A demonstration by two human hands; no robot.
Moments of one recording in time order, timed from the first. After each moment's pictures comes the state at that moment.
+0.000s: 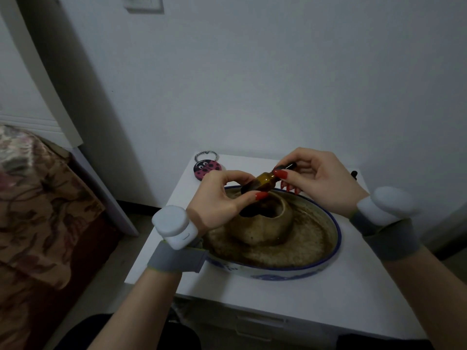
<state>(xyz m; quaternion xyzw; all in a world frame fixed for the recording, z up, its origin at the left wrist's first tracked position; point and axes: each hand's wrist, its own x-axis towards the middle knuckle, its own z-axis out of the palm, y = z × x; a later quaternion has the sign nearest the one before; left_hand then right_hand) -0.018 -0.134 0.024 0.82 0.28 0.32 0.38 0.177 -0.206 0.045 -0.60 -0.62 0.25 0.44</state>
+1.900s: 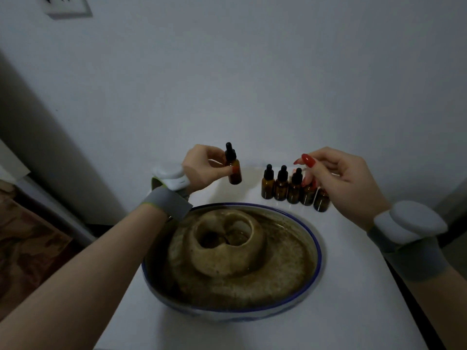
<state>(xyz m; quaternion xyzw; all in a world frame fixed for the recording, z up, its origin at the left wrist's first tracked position) 0.077 -0.012 -0.001 0.80 0.38 0.24 0.39 0.257 -0.218 0.020 -0.64 -0.52 0.17 0.54</state>
